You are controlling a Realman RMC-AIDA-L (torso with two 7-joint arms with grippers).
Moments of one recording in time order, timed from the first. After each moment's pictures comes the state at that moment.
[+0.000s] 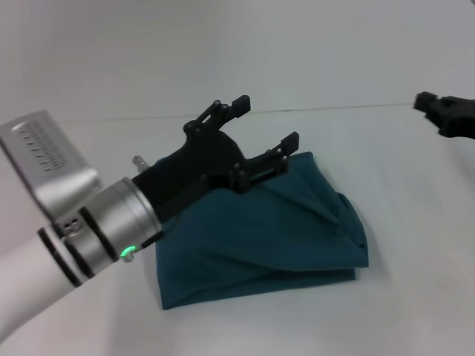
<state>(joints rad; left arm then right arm) -0.36 -2.17 1.66 0.82 0.77 1.00 -0.88 0.58 2.07 -0.29 -0.73 -2.02 -1.27 1.49</state>
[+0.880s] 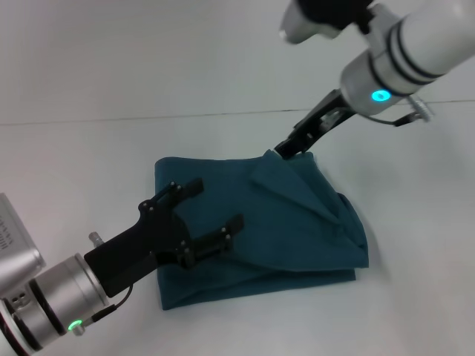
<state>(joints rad) -0.38 -2.14 1.47 0.45 0.90 1.26 -0.84 0.96 2.09 -1.17 -1.06 -2.73 -1.32 2.50</state>
